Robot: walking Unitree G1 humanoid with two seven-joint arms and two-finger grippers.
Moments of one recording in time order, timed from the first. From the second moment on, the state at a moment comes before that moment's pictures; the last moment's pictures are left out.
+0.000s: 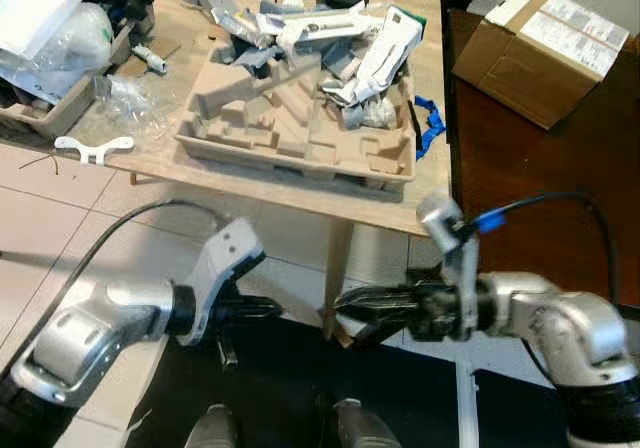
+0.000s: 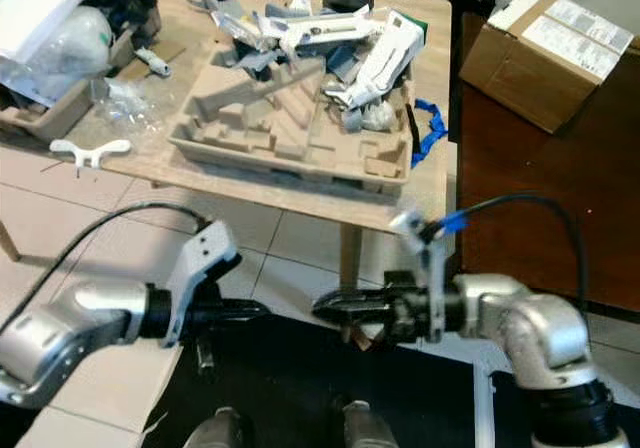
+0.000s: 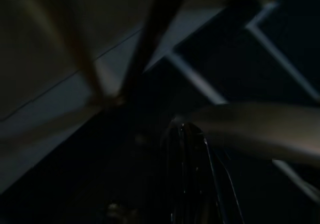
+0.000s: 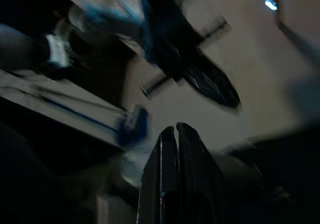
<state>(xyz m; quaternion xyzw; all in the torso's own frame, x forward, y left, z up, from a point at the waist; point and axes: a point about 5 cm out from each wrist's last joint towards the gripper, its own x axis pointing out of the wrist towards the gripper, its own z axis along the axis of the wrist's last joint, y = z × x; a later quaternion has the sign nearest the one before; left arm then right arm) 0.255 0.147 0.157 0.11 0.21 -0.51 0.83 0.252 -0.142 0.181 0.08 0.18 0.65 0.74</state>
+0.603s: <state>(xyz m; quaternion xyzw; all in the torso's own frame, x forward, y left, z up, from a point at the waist) 0.237 0.168 0.032 0.13 0.31 -0.28 0.90 0.271 -0.158 0.066 -0.10 0.26 0.42 0.87</state>
